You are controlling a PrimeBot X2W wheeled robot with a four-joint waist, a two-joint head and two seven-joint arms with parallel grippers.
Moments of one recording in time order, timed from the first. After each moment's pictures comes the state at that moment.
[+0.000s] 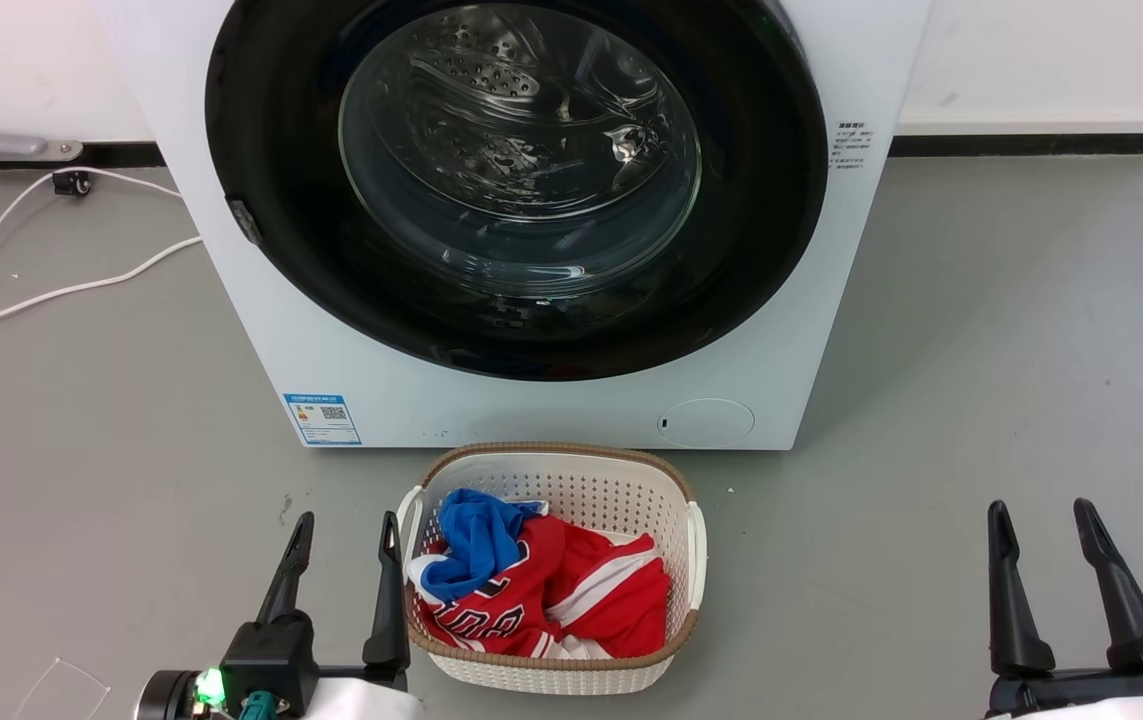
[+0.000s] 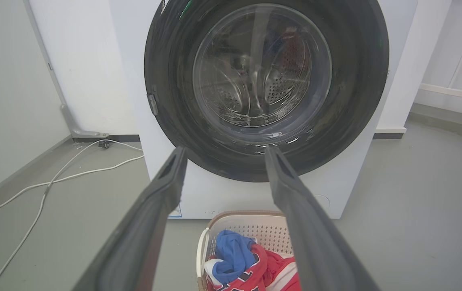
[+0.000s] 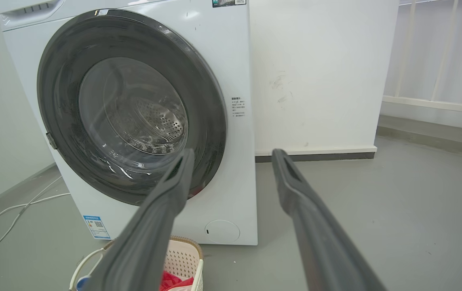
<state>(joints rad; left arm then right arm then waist) 0.06 0.05 -0.11 0.07 -0.07 0.06 -0.26 0.17 -0.05 -0.07 -0.10 0.13 0.13 -0.26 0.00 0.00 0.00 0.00</state>
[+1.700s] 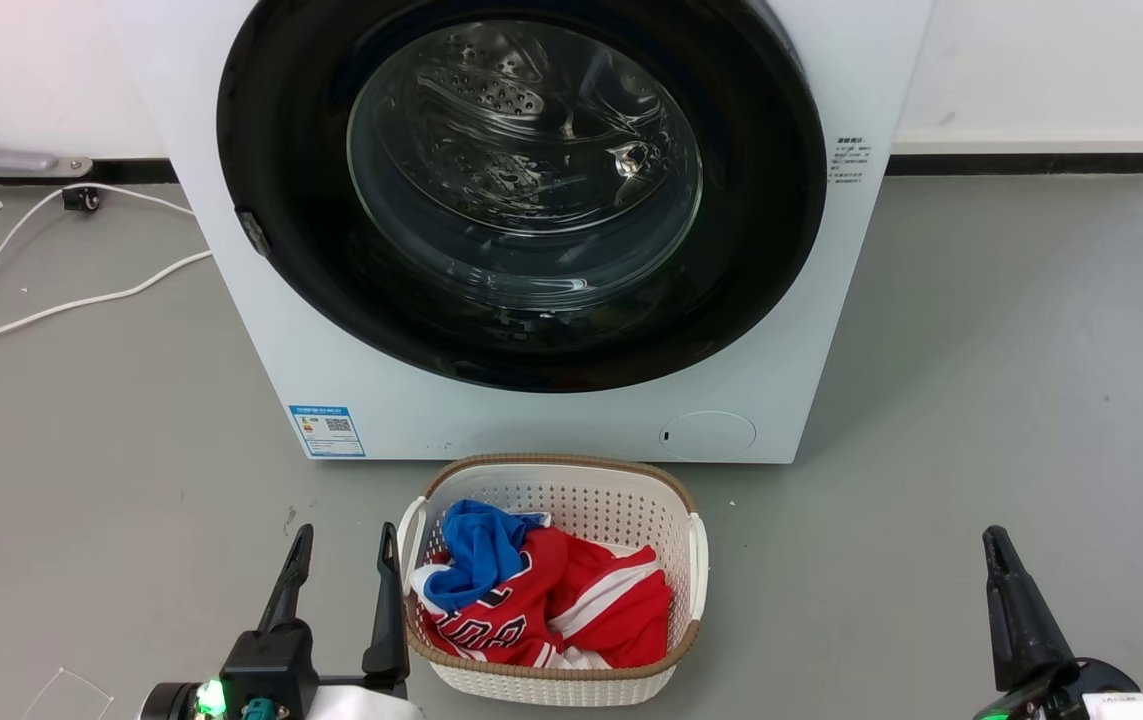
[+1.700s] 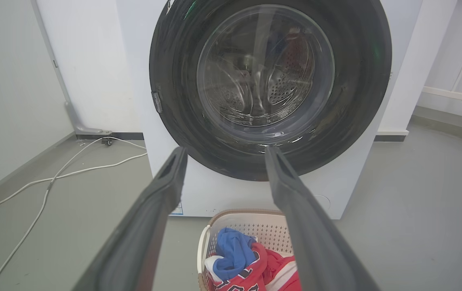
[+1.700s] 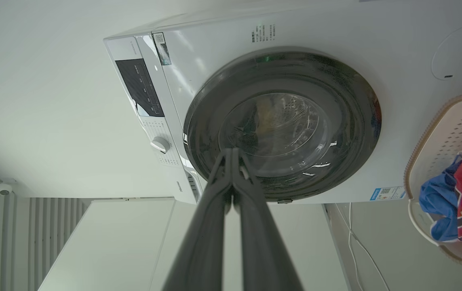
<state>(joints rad) 0.07 0.05 -0.11 0.08 -0.08 0.07 -0.26 0.17 -0.05 0.02 -0.08 1.75 0.13 -0.03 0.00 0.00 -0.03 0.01</state>
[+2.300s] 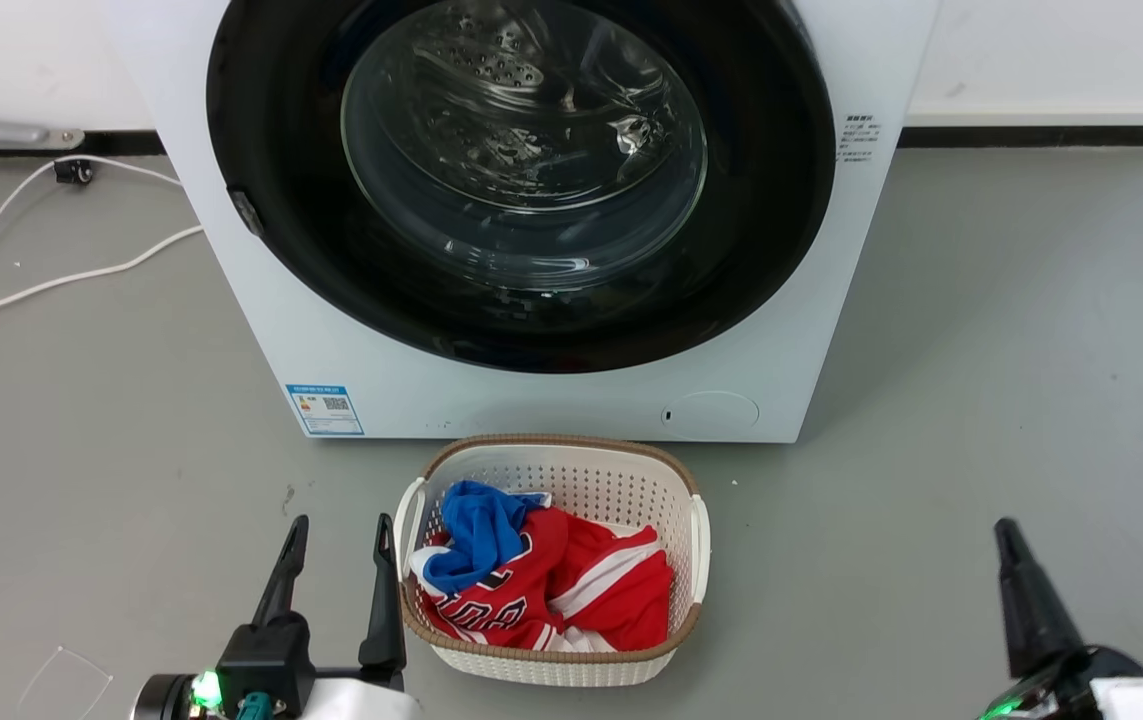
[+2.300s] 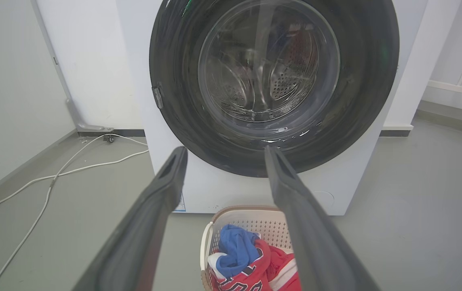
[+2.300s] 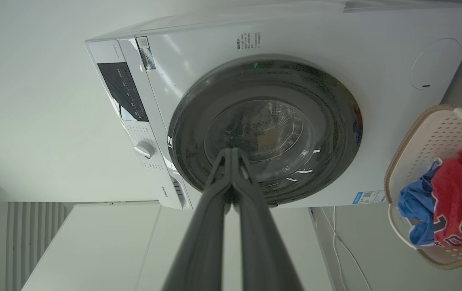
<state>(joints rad) 0.07 0.05 -0.10 0.07 -0.07 0.07 -0.26 0.16 -0.05 -0.01 -0.05 1.71 0.13 -0.01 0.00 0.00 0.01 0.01</state>
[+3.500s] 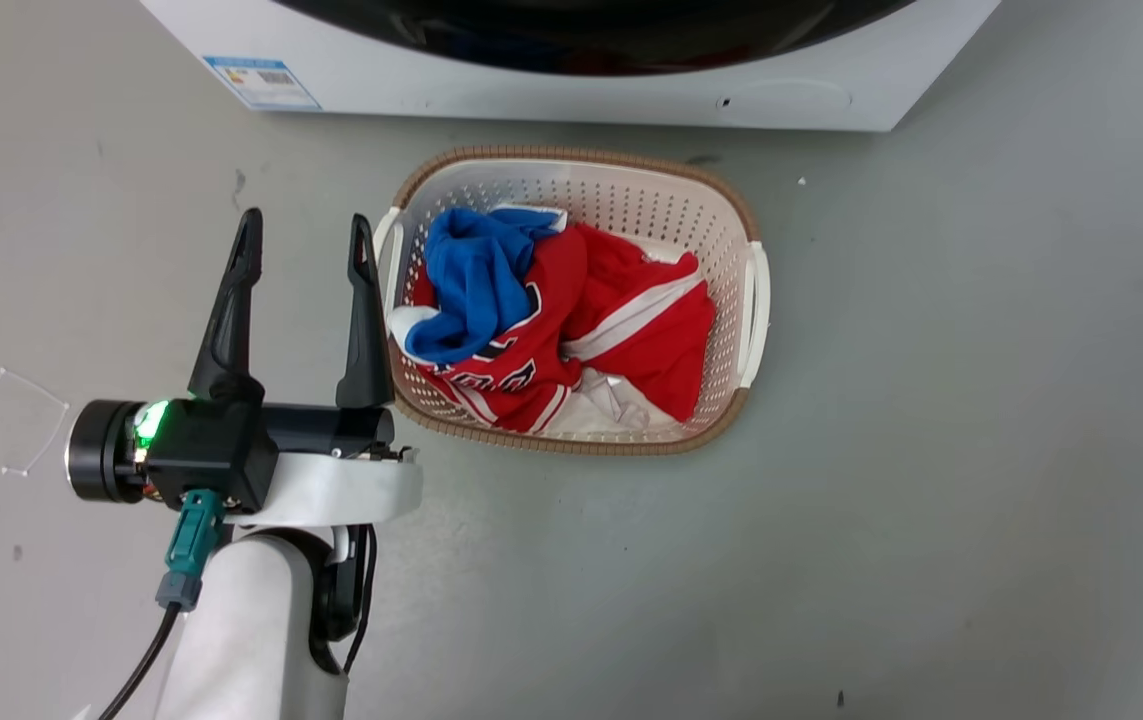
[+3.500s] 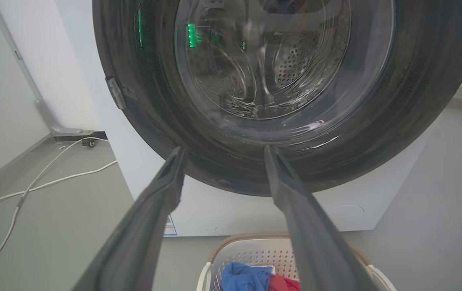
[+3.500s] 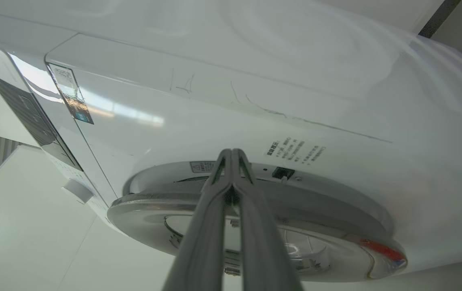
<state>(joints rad) -0.30 0.05 -0.08 -0.04 -0.03 0.04 -0.26 -0.93 -0.40 -0.14 0.43 1.67 0.13 0.33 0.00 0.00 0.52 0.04</state>
